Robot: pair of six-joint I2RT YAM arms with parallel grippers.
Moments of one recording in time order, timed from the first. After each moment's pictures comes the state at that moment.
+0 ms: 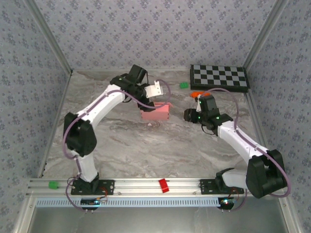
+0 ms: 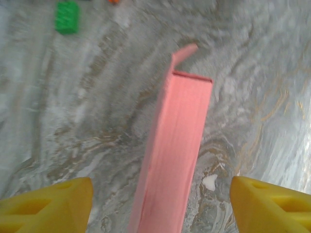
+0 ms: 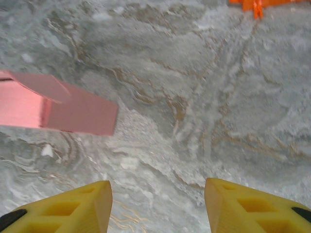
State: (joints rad) left arm -0.56 1.82 1.70 -0.84 0.30 0.76; right arm 0.34 1.26 0.84 -0.37 -0.09 0.38
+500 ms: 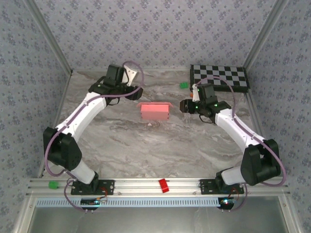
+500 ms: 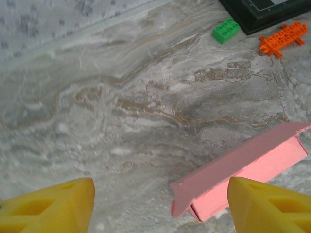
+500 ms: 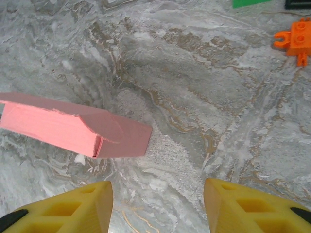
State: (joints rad) left arm -0.43 1.58 1.44 -0.60 0.10 -0.01; right arm 0.33 1.39 1.05 -0.45 -0.21 0.28
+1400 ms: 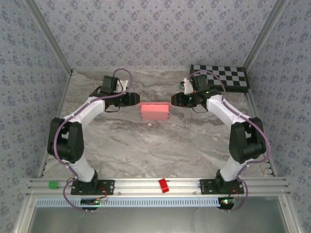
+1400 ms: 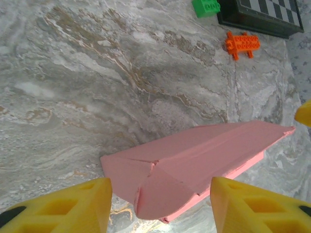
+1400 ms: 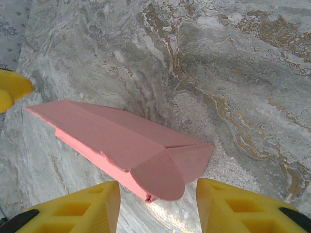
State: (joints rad) left arm -0.29 1.68 1.22 -0.37 0.53 -0.37; right arm 0.31 1.68 1.27 -0.46 -0.50 0.30
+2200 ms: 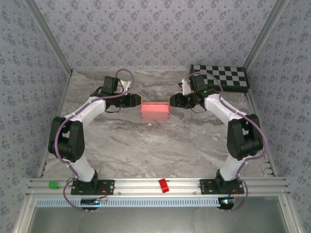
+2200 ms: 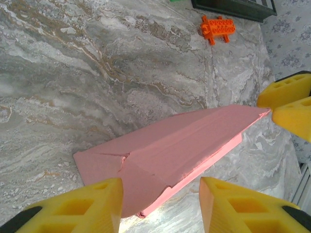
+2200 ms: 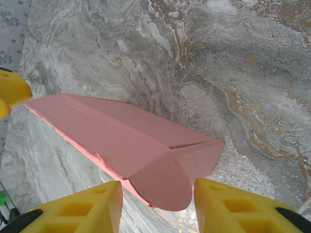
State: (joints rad) left arm -0.29 1.69 1.22 -0.37 0.63 -0.33; right arm 0.32 1.72 1.28 -0.47 -0.54 0.31
